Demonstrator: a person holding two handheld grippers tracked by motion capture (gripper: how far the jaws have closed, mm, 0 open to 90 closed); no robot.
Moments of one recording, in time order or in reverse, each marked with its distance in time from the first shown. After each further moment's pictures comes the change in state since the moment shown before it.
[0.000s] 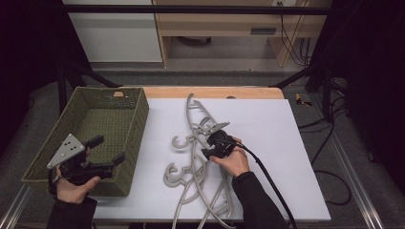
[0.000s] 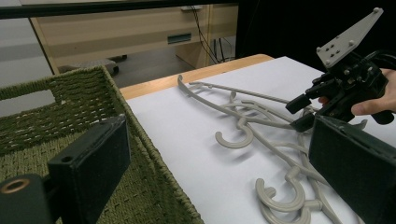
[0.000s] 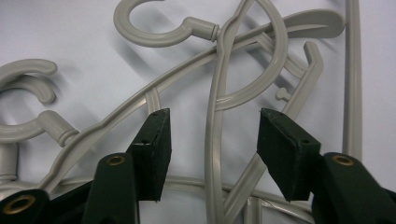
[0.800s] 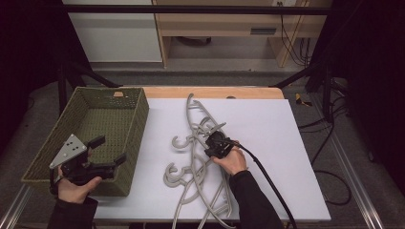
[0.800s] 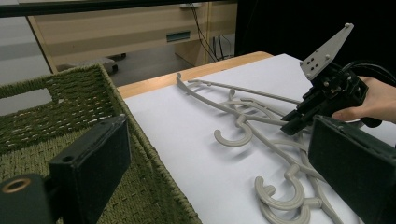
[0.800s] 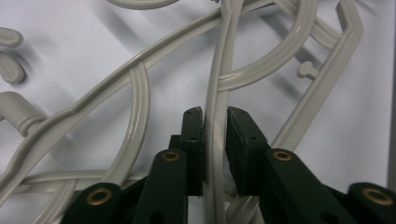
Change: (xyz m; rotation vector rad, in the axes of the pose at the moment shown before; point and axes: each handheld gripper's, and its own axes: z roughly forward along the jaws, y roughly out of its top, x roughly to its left) left arm -0.002 -0.001 0.002 0.008 -0.004 0.009; right arm -0.006 -0.005 0.025 0.077 0.043 0.028
